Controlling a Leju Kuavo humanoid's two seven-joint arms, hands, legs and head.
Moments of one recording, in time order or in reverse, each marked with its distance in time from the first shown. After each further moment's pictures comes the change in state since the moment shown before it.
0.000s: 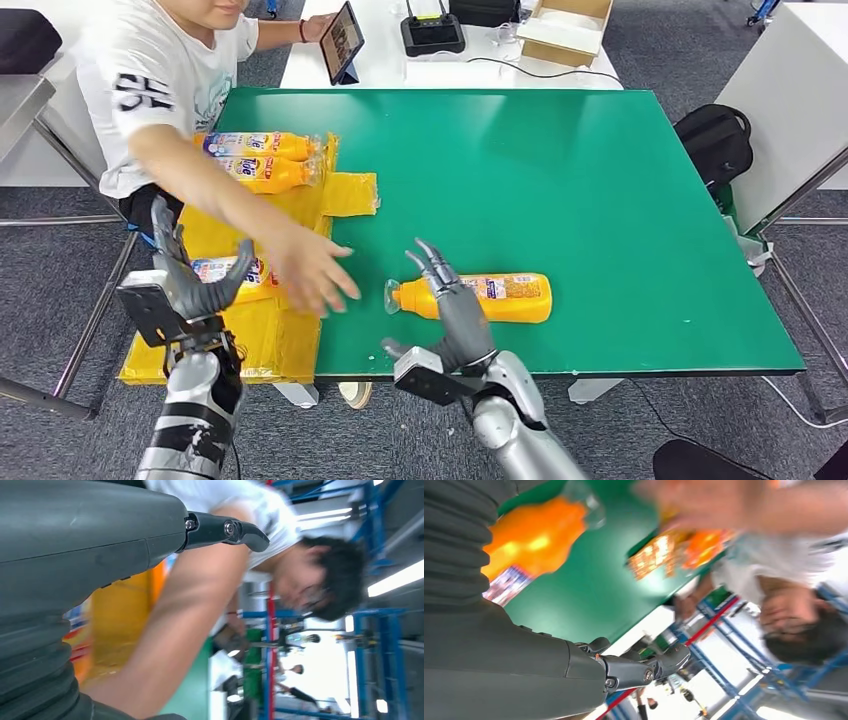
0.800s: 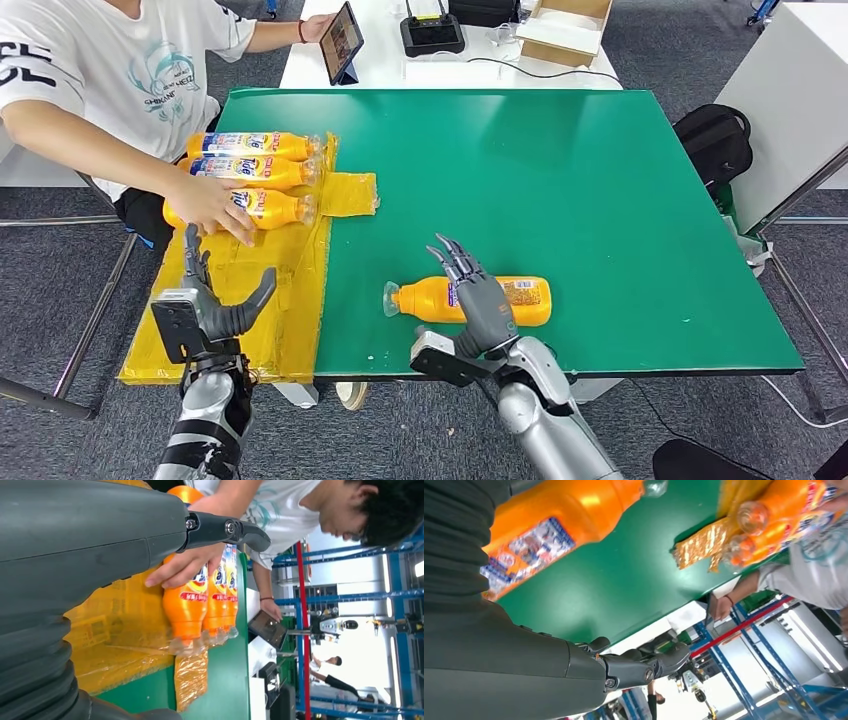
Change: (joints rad) left arm 0.037 -0.015 0.005 0.062 -0.052 -0.028 0.000; right arm -0.037 -0.071 -0.039 -0.002 0.100 0.048 0.087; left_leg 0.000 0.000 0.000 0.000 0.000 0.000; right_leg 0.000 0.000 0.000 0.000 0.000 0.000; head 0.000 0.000
